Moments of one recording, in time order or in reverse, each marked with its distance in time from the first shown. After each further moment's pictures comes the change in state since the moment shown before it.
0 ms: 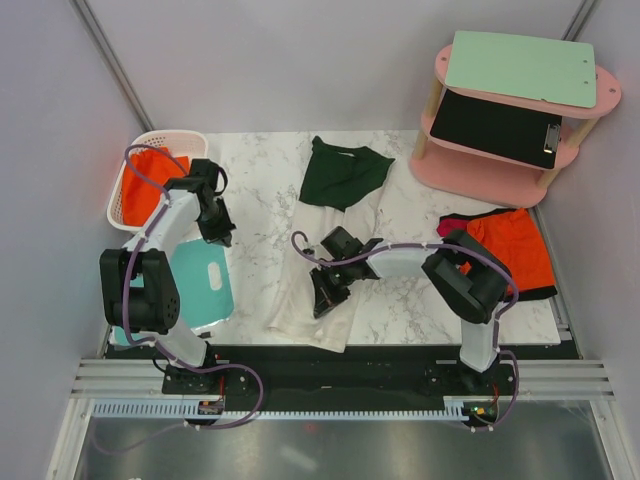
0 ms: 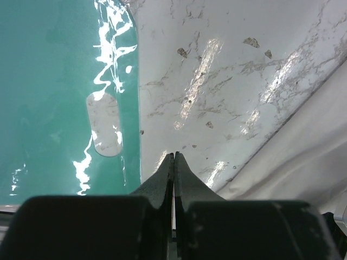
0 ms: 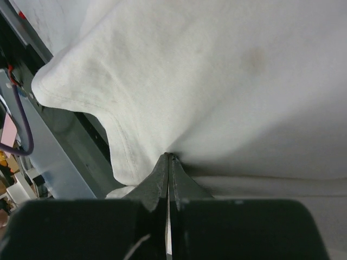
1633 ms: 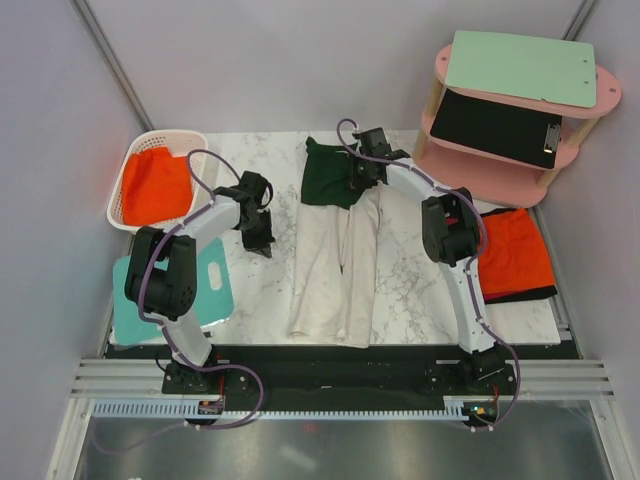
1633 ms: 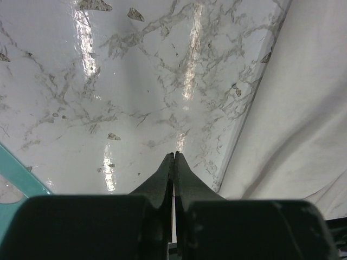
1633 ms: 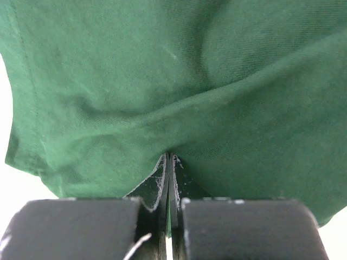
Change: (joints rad) left arm -0.245 0.129 -0.064 0.174 0.102 -0.004; right arm -0.474 0.519 0.973 -0.216 0.458 -0.102
